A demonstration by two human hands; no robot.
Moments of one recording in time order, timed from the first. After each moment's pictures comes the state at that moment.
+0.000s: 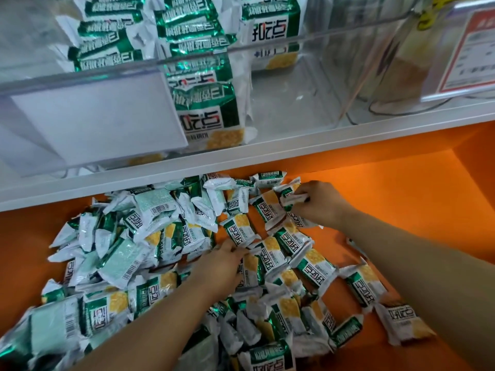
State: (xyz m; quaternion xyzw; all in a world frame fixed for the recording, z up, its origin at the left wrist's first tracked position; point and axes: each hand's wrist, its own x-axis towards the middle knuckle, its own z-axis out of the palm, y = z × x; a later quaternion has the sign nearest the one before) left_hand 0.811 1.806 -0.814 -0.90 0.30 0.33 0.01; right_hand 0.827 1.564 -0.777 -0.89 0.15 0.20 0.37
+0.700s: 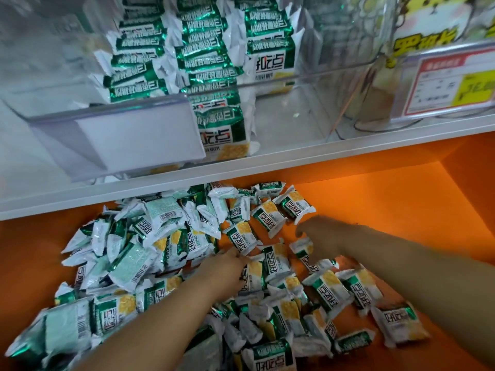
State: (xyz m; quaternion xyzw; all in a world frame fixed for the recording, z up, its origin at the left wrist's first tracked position) left_hand 0.815 1.802 -0.792 -0.87 0.34 0.36 0.07; right_hand 0.802 1.572 -0.766 -0.91 -0.04 0.41 0.09
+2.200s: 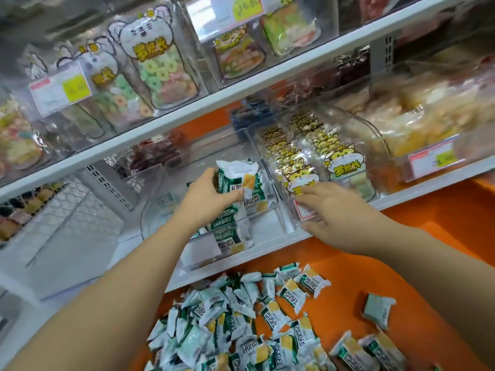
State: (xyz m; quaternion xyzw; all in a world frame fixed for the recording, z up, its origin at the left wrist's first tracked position) left_hand 0.849 1.734 -0.455 -0.95 0.21 -0.01 -0.25; right_hand 0.733 1.536 -0.508 -0.99 -0.02 -0.04 0.17
